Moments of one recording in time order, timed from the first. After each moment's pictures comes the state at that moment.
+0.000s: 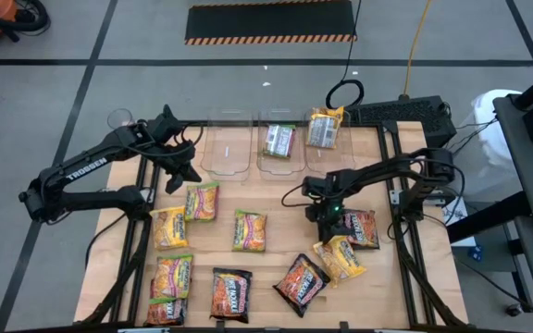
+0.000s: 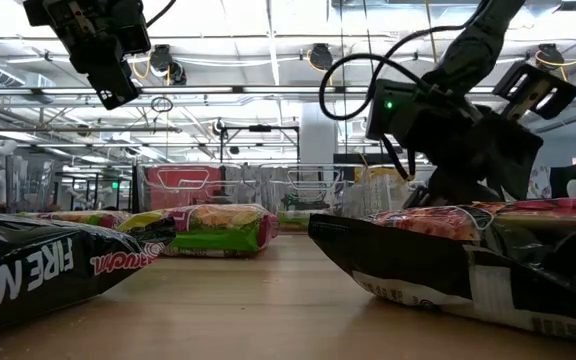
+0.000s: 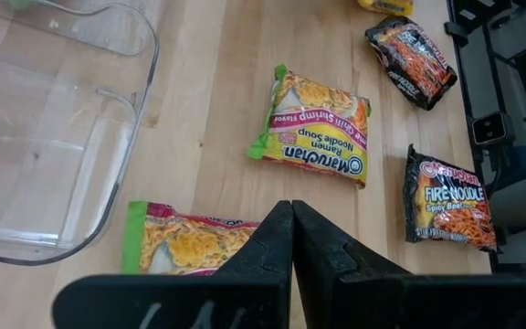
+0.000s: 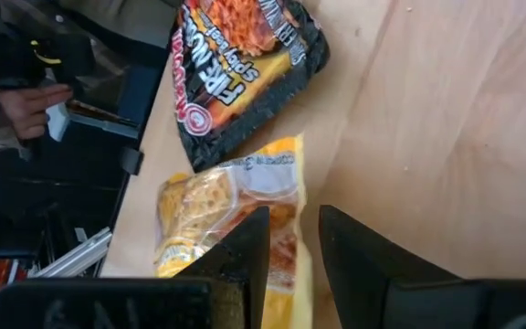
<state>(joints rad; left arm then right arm) 0.66 0.97 0.90 -0.99 0.66 0.27 -0.13 1.71 0.74 -0.41 -0.95 -0.30</state>
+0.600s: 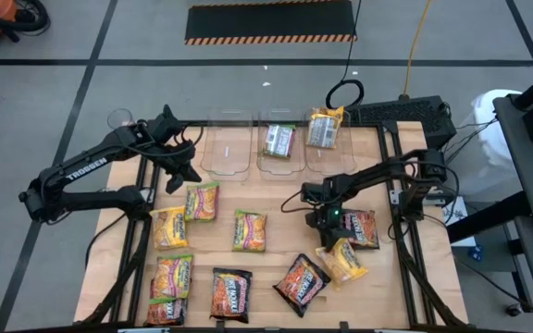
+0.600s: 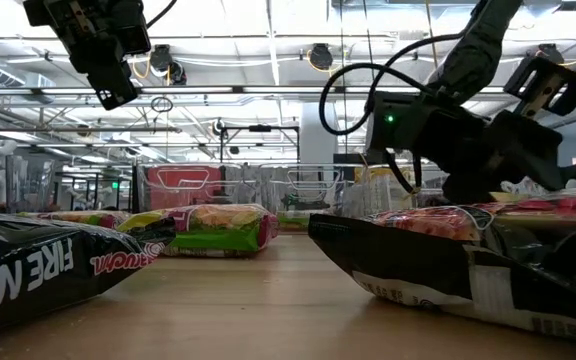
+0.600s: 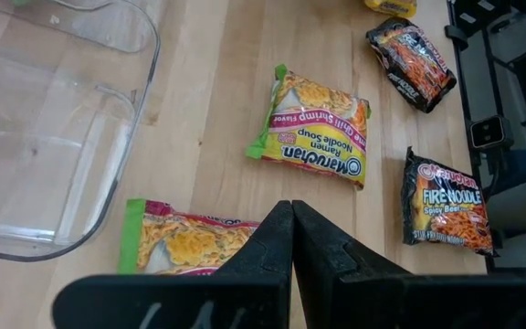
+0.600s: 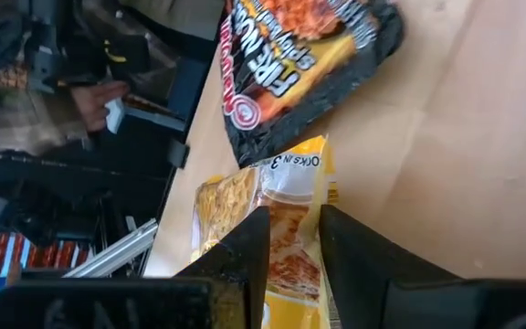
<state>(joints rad) 0.66 0.97 0.90 -0.99 0.66 0.25 -0.09 1.77 0.74 -0.40 -1.07 -0.30</state>
